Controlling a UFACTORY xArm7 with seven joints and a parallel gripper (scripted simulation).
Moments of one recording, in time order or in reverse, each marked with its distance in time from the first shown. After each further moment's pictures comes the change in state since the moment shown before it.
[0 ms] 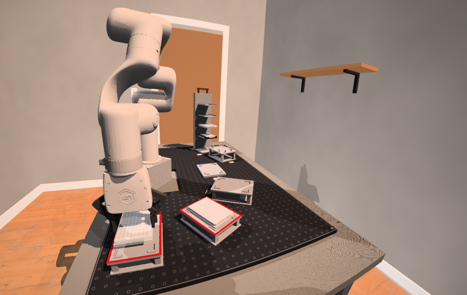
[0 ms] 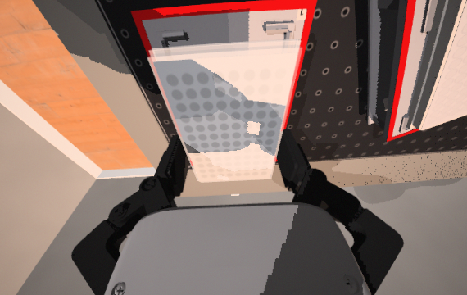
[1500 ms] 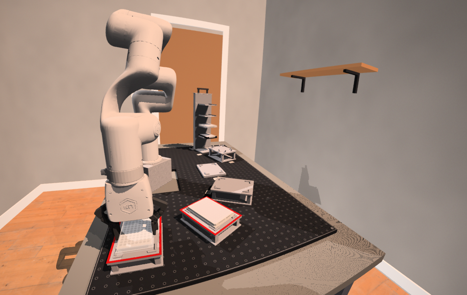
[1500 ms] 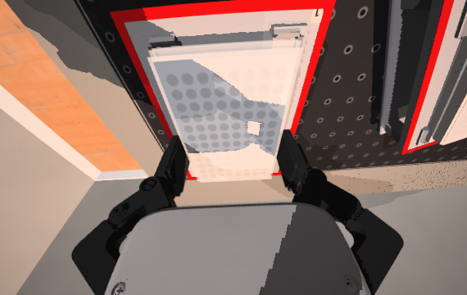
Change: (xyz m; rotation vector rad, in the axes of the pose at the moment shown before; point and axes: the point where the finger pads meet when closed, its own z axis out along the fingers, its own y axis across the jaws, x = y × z) arm 0.000 0.000 0.023 0.000 -0.001 0.000
